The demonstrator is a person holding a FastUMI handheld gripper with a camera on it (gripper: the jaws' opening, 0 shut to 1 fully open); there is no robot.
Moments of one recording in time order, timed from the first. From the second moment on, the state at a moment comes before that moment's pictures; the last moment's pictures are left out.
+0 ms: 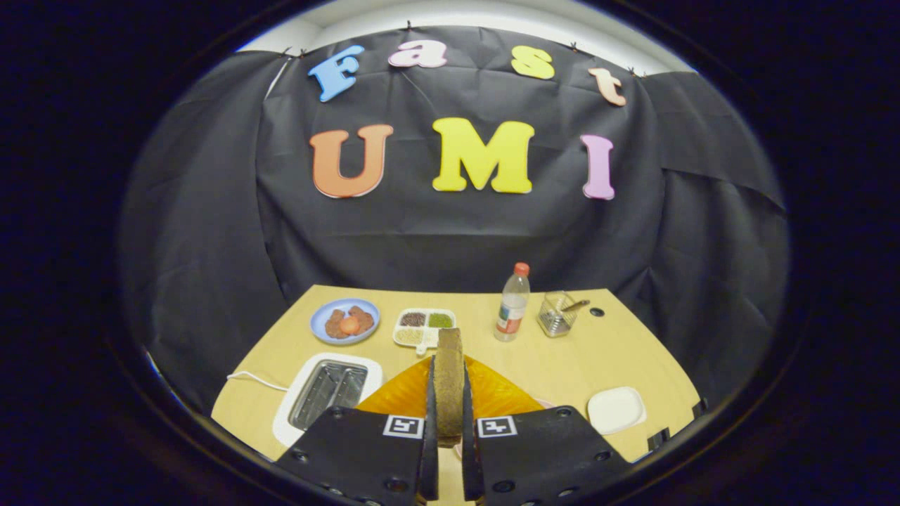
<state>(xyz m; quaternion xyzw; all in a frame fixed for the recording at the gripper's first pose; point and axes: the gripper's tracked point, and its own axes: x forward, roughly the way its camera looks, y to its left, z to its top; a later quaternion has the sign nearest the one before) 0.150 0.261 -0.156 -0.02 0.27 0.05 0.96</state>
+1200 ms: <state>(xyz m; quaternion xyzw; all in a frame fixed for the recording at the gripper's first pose) 0.165 0.148 -0.319 -0.10 0.33 0.05 0.94</state>
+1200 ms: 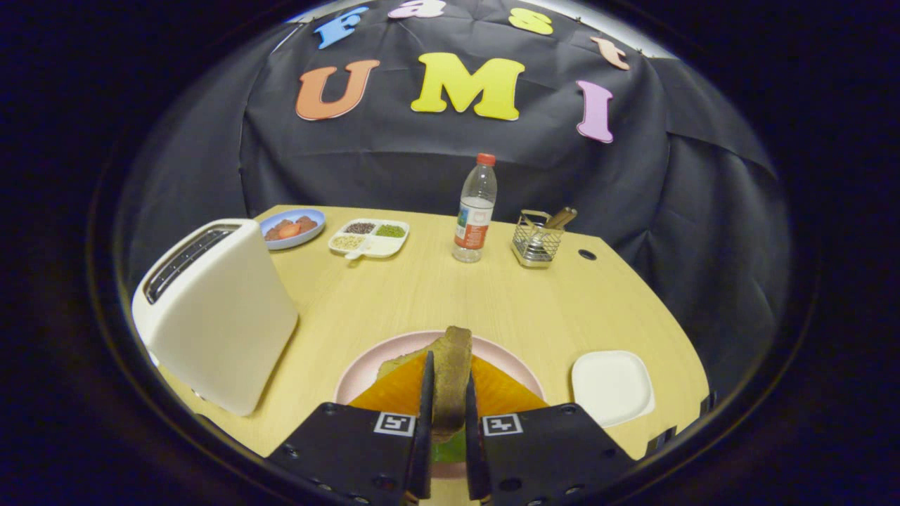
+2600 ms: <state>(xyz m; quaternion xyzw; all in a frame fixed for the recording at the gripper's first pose) 0.146 0.104 -0.320 -0.01 0.32 0.01 0.95</state>
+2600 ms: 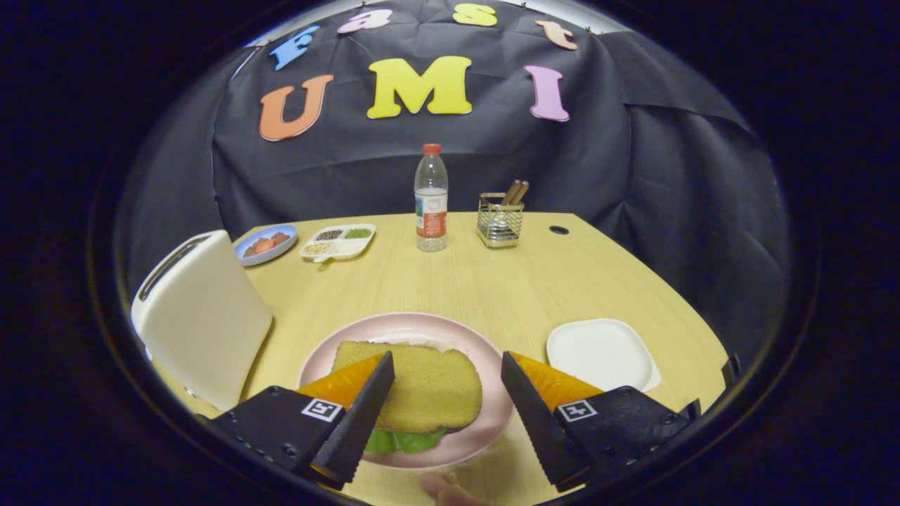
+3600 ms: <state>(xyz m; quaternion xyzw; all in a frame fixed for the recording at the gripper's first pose) 0.011 0.056 -0.029 -0.02 0.04 -0.02 1.00</state>
